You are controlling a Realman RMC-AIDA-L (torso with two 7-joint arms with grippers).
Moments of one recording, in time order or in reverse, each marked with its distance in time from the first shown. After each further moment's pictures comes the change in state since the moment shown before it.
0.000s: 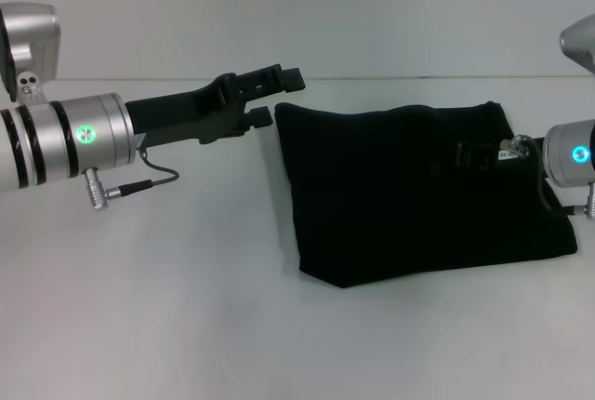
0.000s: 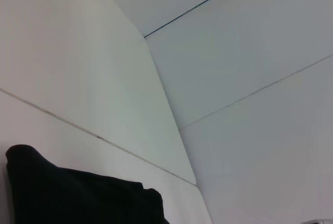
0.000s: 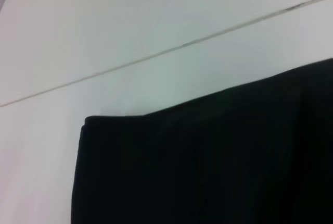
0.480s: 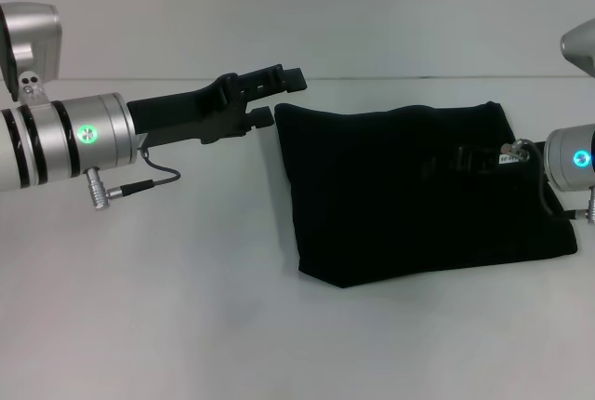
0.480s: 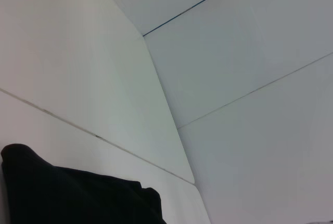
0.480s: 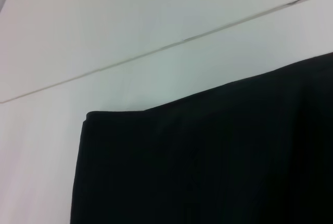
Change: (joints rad) left arm -0.002 -0.001 0.000 0.000 0.000 0.003 0.000; right arm -0.008 0.002 0.002 0.000 0.005 -0.007 -0.014
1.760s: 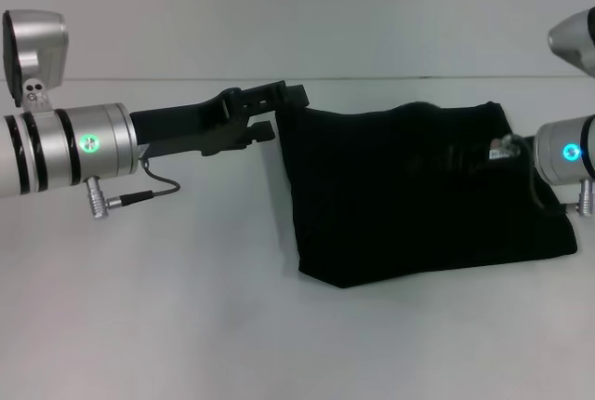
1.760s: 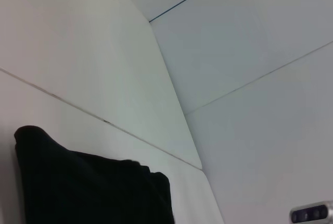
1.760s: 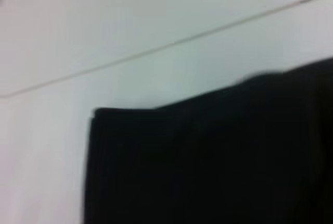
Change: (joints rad) left arm 0.000 -0.001 0.000 0.002 0.042 0.010 -0.005; right arm 0.026 0.011 0.020 -0.005 -0.043 -0.003 0.013
